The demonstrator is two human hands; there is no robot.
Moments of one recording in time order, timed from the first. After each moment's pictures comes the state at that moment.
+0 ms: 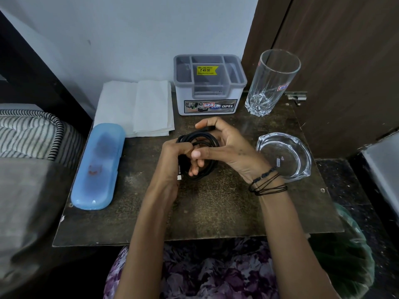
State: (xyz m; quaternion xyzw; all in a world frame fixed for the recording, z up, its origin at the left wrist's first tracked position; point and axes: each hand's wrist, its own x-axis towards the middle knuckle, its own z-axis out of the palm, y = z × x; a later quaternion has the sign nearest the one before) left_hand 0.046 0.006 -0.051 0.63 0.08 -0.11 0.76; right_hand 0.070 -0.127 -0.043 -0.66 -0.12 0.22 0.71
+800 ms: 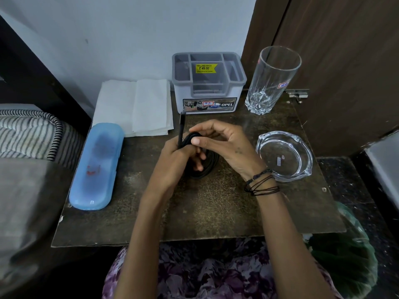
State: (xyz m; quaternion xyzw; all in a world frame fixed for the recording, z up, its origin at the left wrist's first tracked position) left_hand 0.052 0.007 -0.062 0.71 0.03 -0.07 0.69; right_hand 0.075 -0.125 -0.058 -0.70 -0.14 0.10 0.69
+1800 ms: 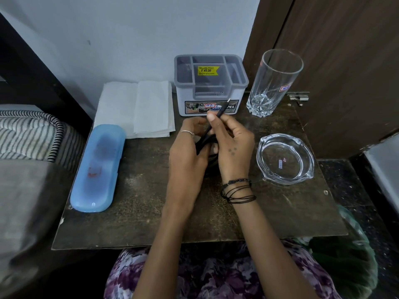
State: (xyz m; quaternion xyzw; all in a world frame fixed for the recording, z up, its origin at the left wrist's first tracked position) left_hand 0.047 -0.018 -0.062 0.81 -0.03 0.16 0.56; right_hand 0.070 -0.095 -0.064 -0.69 0.06 -0.16 0.70
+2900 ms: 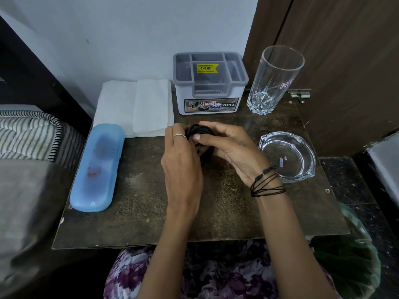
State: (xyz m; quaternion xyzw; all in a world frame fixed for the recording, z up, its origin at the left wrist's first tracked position) left_hand 0.041 -0.024 -0.070 0.87 0.08 0.27 0.40; right_hand 0.071 -0.120 -0.044 -0.67 0.05 0.19 0.71
